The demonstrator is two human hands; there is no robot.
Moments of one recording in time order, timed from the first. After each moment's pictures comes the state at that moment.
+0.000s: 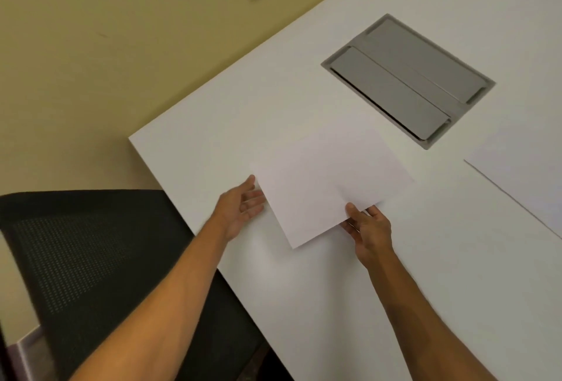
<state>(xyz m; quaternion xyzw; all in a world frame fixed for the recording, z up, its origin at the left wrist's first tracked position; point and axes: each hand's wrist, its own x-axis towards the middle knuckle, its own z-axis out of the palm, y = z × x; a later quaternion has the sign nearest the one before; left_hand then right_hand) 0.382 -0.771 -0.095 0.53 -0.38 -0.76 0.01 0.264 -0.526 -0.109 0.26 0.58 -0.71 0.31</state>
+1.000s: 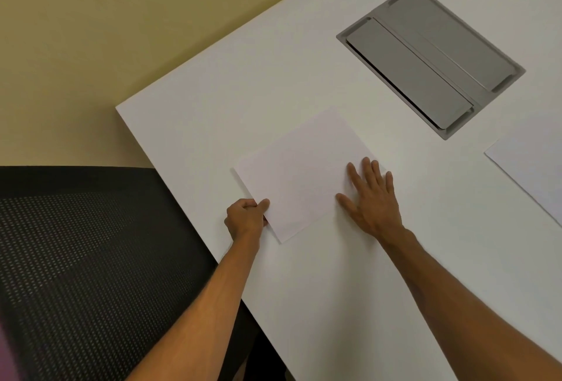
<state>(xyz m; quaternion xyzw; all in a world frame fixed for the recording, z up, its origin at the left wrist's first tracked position) 0.400 -0.721 -0.153 0.68 -0.47 -0.56 0.08 0.213 -0.526 -0.189 -0.36 0.92 -0.02 0.17</state>
